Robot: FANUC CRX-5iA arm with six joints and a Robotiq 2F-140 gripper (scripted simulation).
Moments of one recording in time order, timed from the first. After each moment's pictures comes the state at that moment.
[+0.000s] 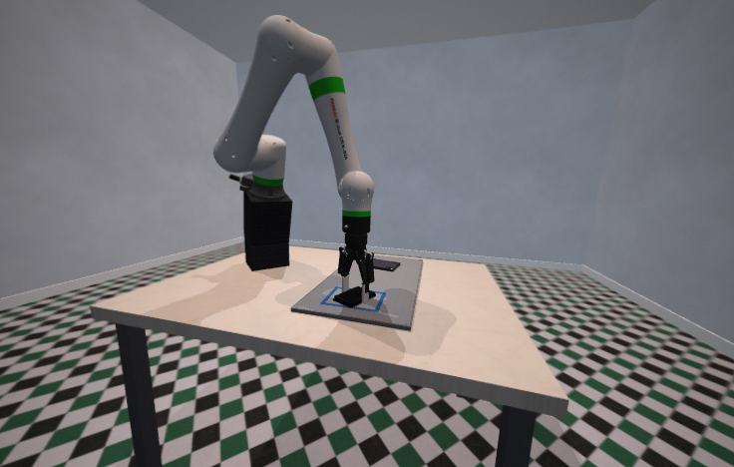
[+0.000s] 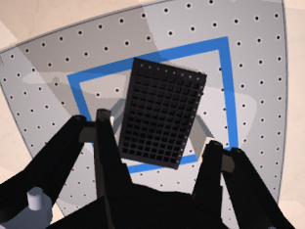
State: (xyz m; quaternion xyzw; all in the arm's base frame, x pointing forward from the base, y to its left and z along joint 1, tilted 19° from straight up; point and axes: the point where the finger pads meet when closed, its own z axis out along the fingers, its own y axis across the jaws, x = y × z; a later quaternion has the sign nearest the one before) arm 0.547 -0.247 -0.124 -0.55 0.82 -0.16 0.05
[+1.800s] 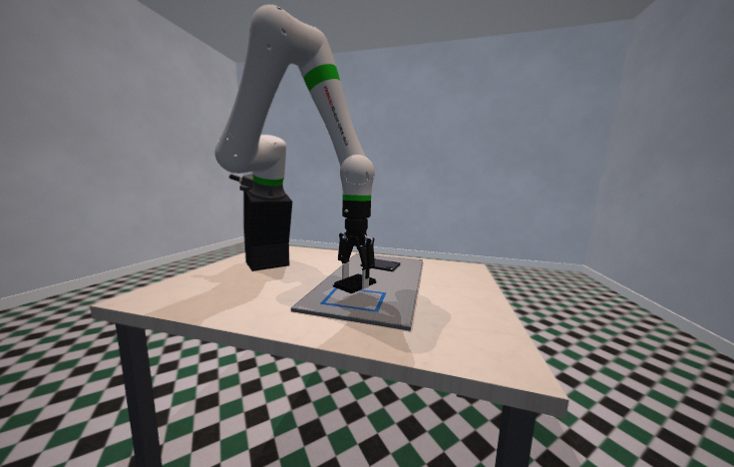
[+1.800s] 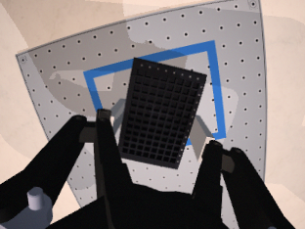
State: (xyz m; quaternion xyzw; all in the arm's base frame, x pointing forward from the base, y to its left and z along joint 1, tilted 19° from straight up) arm 0.534 -0.236 -0.078 -0.55 0.82 -0.16 0.05
